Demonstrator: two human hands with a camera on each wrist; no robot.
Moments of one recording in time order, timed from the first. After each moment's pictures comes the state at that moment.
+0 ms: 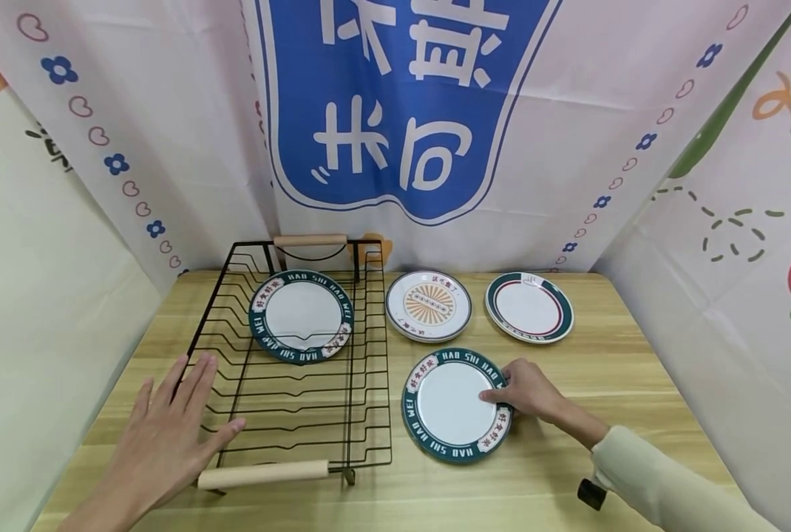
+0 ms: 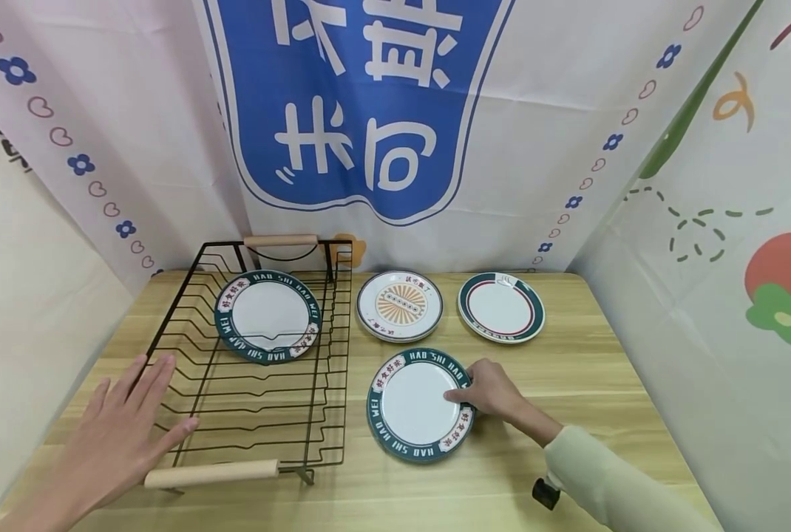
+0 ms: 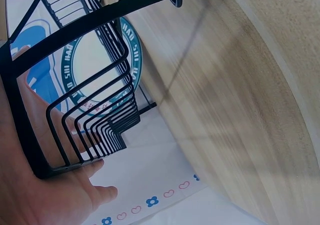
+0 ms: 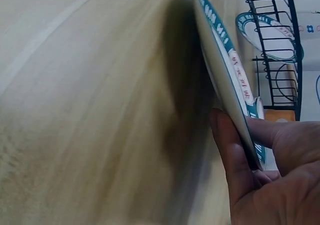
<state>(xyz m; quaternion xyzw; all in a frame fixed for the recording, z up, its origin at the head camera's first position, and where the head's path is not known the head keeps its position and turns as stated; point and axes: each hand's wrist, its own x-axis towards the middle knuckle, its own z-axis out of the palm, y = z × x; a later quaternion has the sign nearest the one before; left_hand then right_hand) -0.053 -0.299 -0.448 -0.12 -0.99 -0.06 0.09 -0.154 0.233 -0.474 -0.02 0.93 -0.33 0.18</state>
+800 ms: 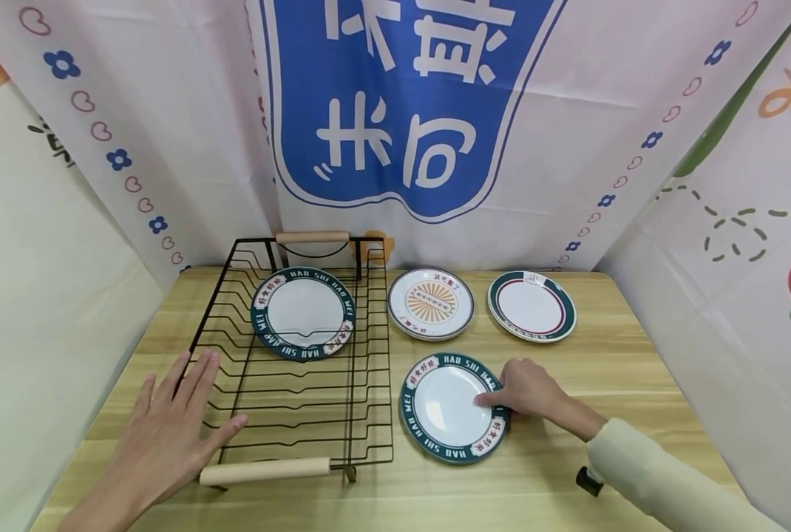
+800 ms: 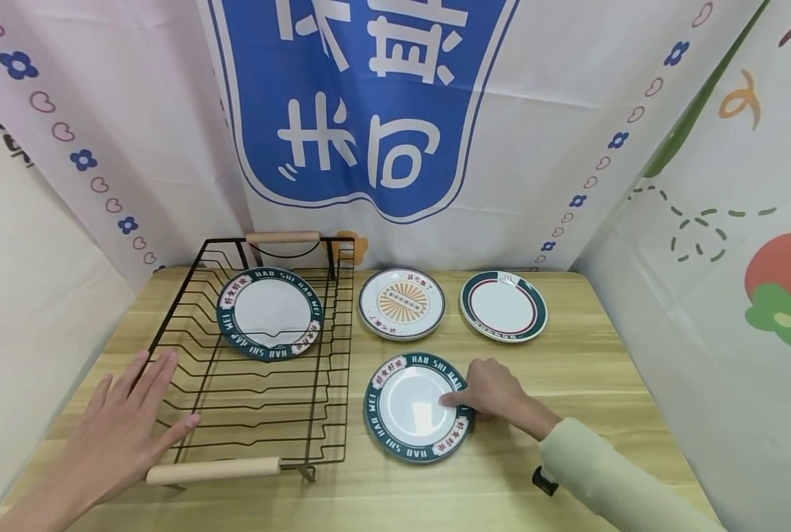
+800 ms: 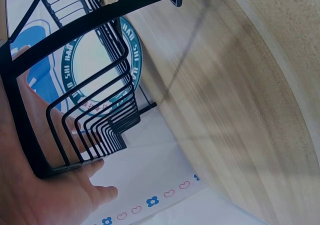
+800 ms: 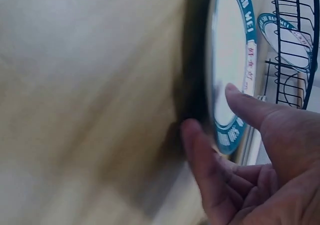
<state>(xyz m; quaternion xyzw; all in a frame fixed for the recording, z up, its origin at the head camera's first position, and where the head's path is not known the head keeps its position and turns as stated) -0.053 -0.299 -0.447 -0.12 -0.99 -0.06 0.09 -0.159 0.229 -0.478 -0.06 0.96 -0.19 0.18</state>
